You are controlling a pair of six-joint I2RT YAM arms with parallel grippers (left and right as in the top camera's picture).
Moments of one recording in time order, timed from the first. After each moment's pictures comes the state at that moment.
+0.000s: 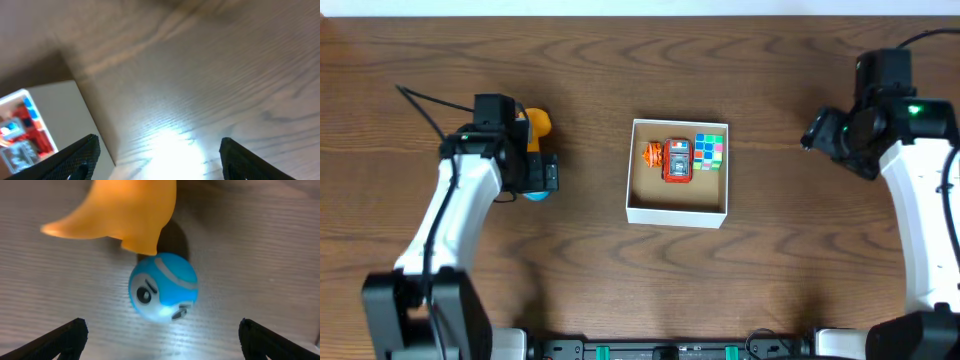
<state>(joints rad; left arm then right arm) 0.01 1.61 1.10 -0.85 0.01 -0.07 -0.04 1.53 1.41 -1.14 0.04 0.48</state>
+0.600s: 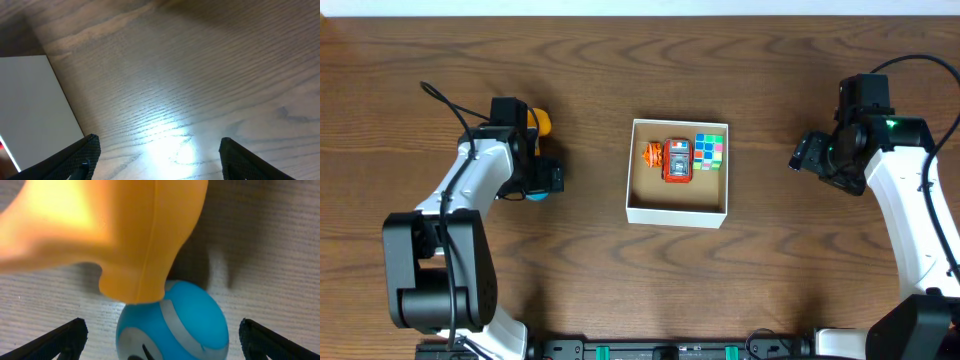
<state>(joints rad) 0.01 1.78 1.10 -0.76 -0.01 -0.10 -0.04 1.53 1.27 -1.06 0.01 0.42</state>
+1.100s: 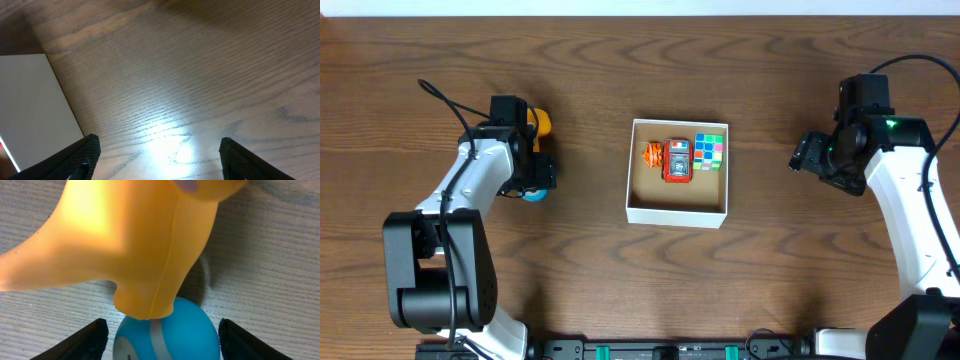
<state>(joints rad) 0.01 1.78 1.10 -0.73 -0.04 -0.12 -0.04 1.53 1.27 -1.06 0.01 0.42</state>
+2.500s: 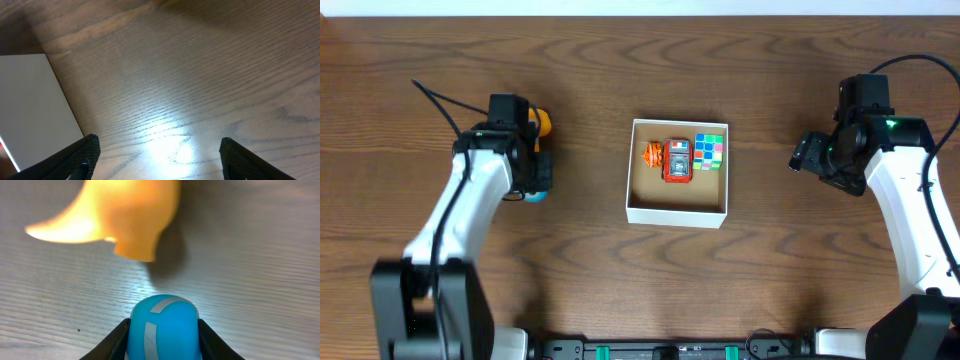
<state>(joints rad) -0.05 1.59 1.09 -0.83 -0.04 -0.12 -0.04 1.53 1.27 -1.06 0.01 0.41</state>
